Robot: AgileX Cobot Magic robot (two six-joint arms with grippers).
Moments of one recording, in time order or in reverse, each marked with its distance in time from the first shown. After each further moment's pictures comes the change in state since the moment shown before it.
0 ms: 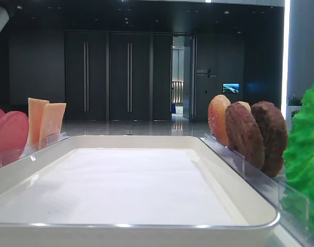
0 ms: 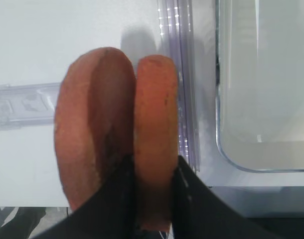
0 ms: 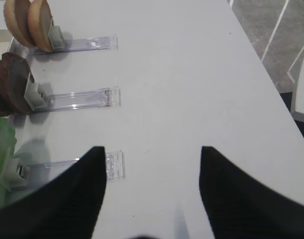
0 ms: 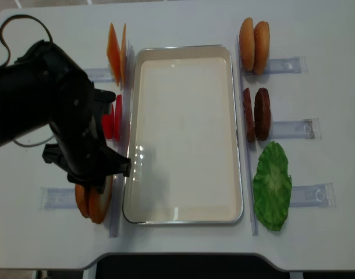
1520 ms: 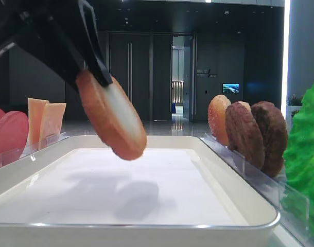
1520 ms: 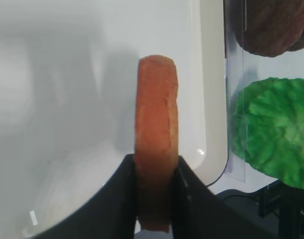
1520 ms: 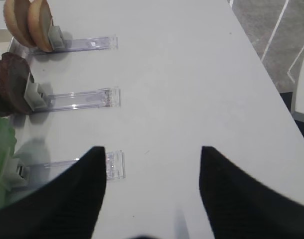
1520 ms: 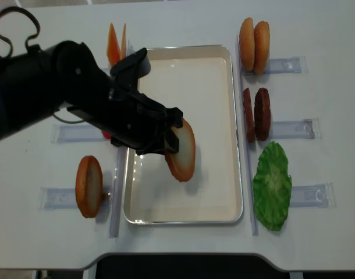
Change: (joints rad) left arm -0.001 0.042 -0.038 -0.710 -0.465 0.433; right arm 0.000 0.000 0.000 0.000 0.000 0.000
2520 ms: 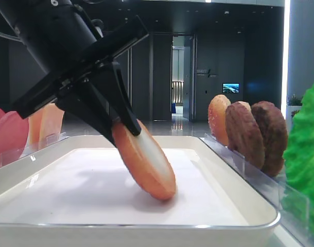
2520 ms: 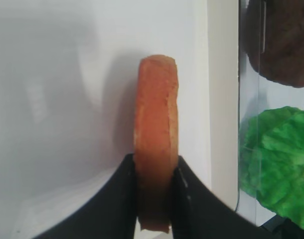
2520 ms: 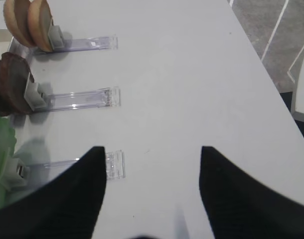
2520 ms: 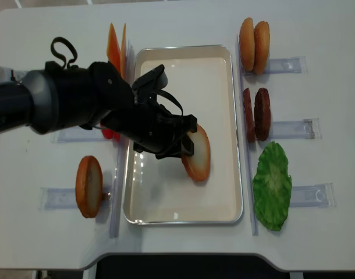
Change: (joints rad) left arm 0.000 0.185 0.006 -0.285 -0.137 0.281; right arm 0.000 0.000 0.000 0.000 0.000 0.000
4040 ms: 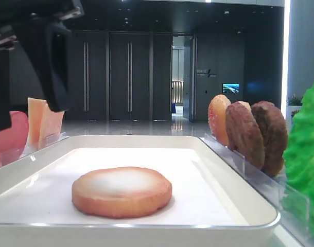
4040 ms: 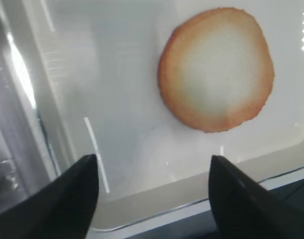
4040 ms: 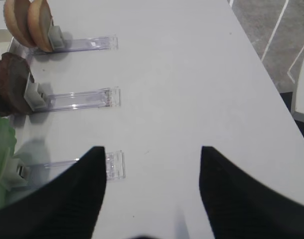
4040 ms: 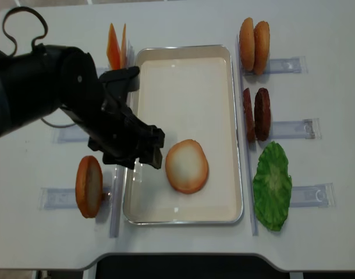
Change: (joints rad) left arm 0.039 -0.190 0.000 0.593 0.298 -0.412; right arm 0.000 0.000 0.000 0.000 0.000 0.000
